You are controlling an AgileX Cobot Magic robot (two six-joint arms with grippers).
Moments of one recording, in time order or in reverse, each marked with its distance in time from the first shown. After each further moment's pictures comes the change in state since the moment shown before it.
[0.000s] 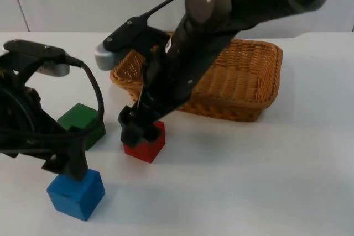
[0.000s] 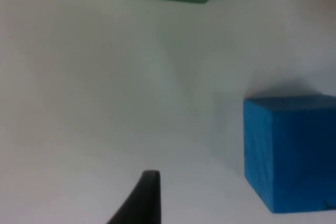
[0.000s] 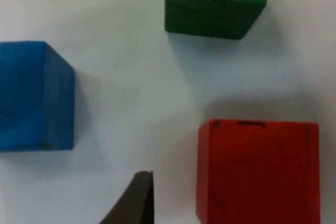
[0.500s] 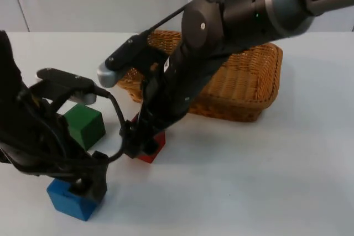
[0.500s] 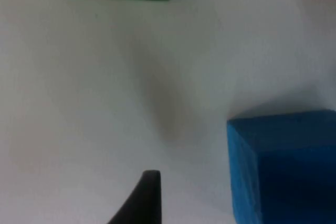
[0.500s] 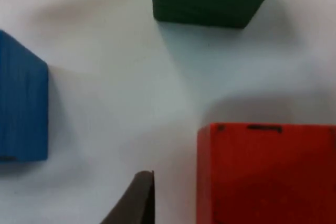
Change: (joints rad) right arm 0.000 0.069 0.000 0.000 -0.064 0.000; left arm -0.069 0.153 -0.002 -0.013 -0.119 0.002
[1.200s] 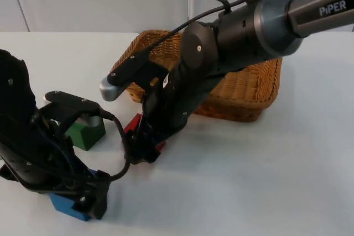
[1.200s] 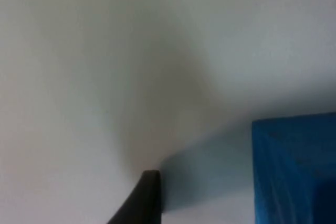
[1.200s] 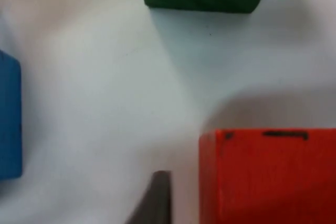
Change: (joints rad) right arm 0.000 0.051 0.000 0.019 -0.060 0.004; left arm -0.002 0.116 0.000 0.000 -0.064 0.000
